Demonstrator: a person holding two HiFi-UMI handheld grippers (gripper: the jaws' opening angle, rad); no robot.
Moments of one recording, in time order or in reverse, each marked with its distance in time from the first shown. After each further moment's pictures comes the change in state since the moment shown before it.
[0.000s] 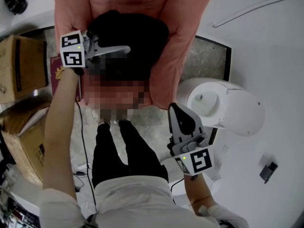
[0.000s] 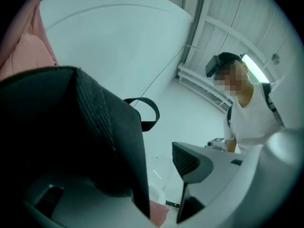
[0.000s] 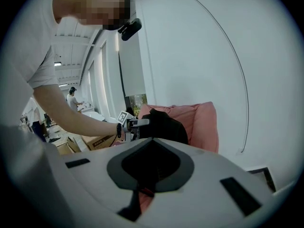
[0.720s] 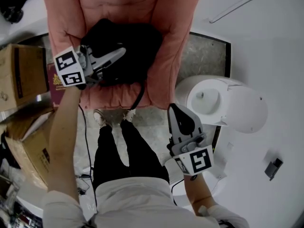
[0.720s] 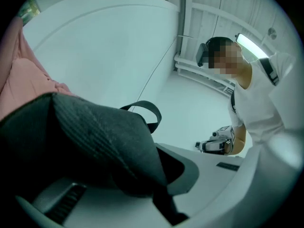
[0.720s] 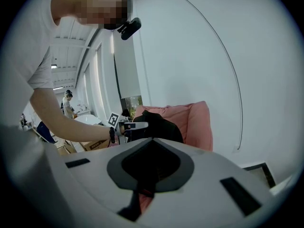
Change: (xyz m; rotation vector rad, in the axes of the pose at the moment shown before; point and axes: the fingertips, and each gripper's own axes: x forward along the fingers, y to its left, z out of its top) left arm 0.015 -0.020 -0.011 0.135 0.014 0.107; right arm -0.012 -0.019 -0.007 0.037 -0.017 -0.036
